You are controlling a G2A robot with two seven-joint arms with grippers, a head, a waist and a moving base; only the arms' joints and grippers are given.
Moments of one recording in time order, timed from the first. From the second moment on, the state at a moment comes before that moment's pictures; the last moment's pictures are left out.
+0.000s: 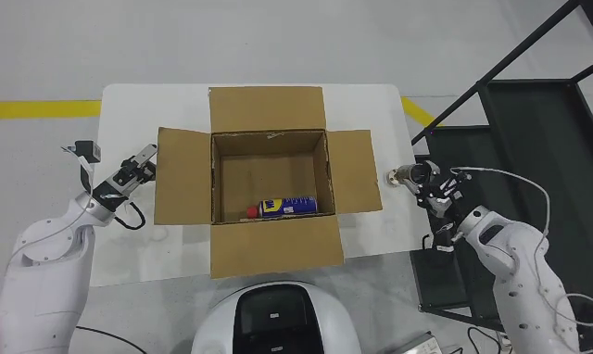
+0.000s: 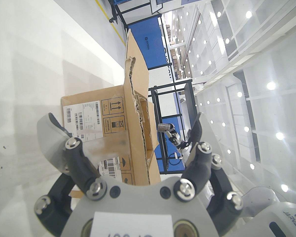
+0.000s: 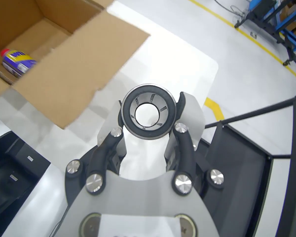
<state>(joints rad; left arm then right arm) 1.26 -1.08 -1.58 -1.32 -0.21 -0.41 -0.82 -1.75 -1.09 1.89 -1.83 -1.25 -0.71 0.14</state>
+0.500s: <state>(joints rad) 1.26 -1.08 -1.58 -1.32 -0.21 -0.41 -0.82 -1.43 -1.08 1.54 -1.93 -1.01 -0.79 0.52</state>
